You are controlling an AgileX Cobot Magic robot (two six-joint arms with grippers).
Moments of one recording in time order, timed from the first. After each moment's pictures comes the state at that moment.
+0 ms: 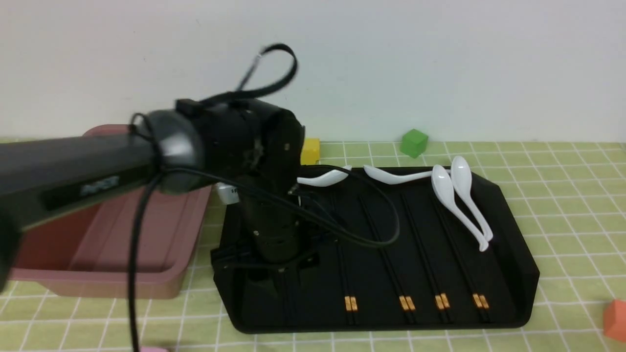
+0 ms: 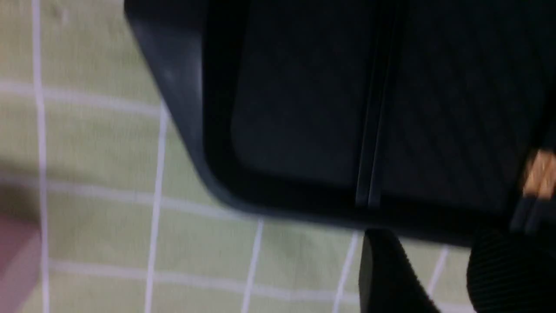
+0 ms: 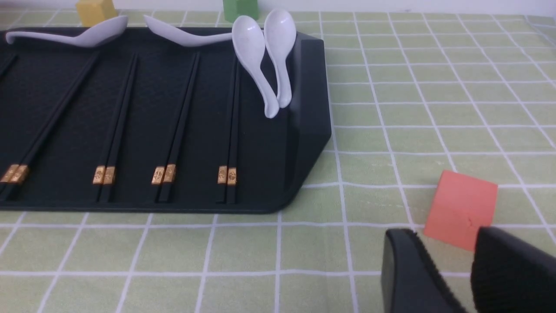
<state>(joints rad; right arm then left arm) 0.05 -0.01 0.02 0.01 0.37 0.06 -0.62 1.94 -1.48 -0.03 1.03 -0.86</state>
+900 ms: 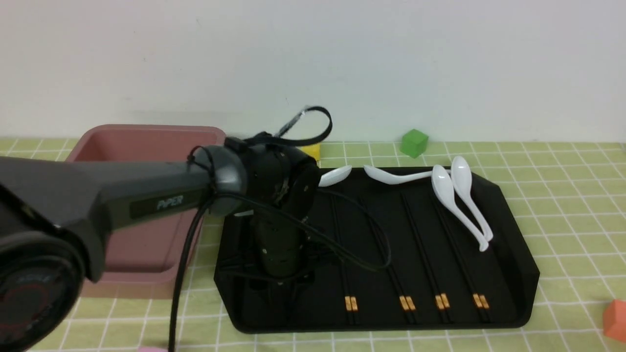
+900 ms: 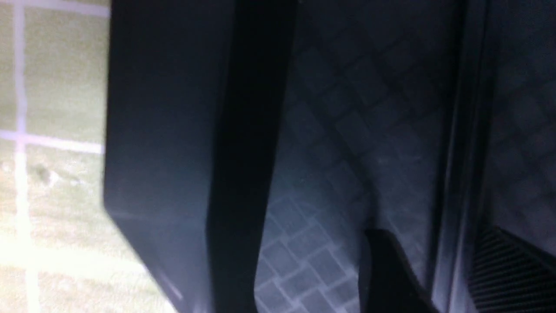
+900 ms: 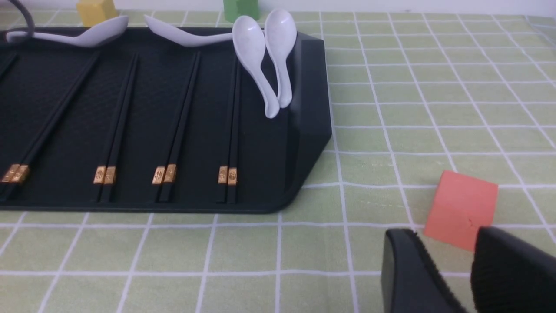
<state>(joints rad) 0.05 -0.01 0.02 0.01 0.37 0.06 -0.62 2.10 -1.50 0.09 0.94 -0.88</state>
